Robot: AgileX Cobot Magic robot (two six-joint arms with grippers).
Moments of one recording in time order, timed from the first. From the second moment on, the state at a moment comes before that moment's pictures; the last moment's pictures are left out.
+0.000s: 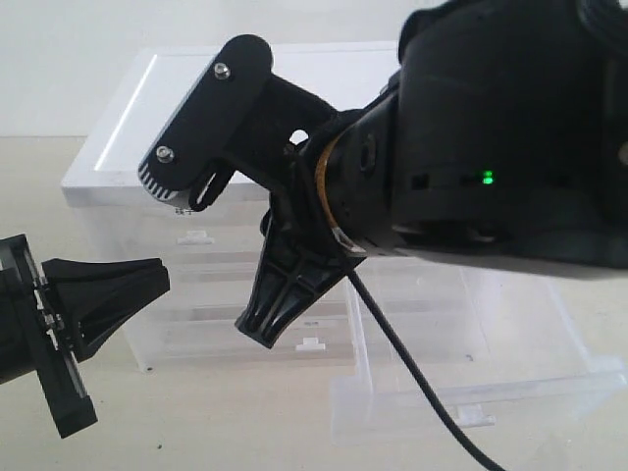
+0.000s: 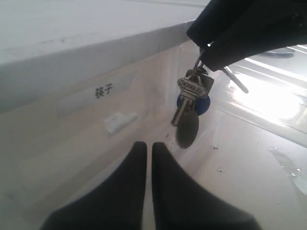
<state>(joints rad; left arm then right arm) -0.08 1.44 -0.16 0.90 -1.21 -0.29 1.15 1.46 -1.09 -0.80 0.74 0.47</state>
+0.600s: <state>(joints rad) -0.08 1.44 -0.16 0.97 -1.21 -0.34 1.15 1.46 -1.09 -0.78 0.73 0.47</state>
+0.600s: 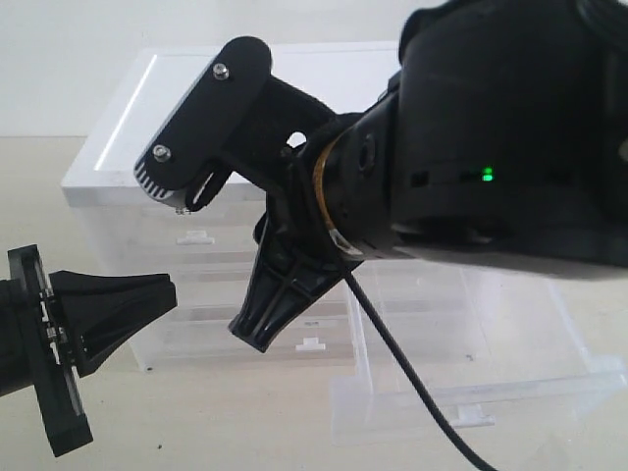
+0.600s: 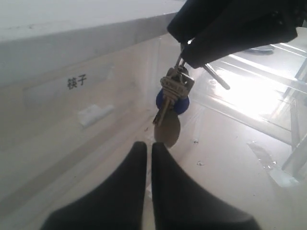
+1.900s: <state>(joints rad) -0.08 1.44 -0.16 0.97 -1.21 -0.34 1.15 1.29 -1.09 0.00 1.21 -0.37</state>
